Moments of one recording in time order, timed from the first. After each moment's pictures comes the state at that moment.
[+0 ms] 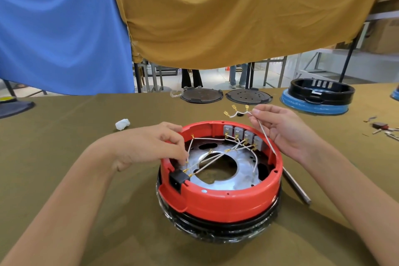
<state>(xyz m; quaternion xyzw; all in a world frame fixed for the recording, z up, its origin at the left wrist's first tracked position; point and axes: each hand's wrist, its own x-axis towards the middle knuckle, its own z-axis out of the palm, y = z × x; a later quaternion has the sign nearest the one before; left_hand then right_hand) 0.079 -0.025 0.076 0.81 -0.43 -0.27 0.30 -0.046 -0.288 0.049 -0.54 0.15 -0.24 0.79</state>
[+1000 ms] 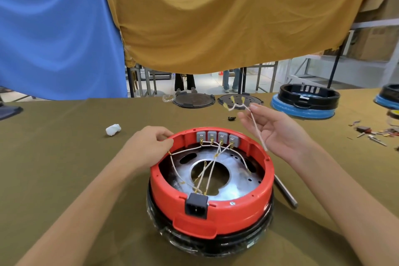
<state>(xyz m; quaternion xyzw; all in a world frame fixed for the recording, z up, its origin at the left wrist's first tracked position) 0.090 -0.053 0.048 0.89 -0.31 -0.05 0.34 -0.054 -0.294 0.054 -0.45 0.09 -0.24 0.86</state>
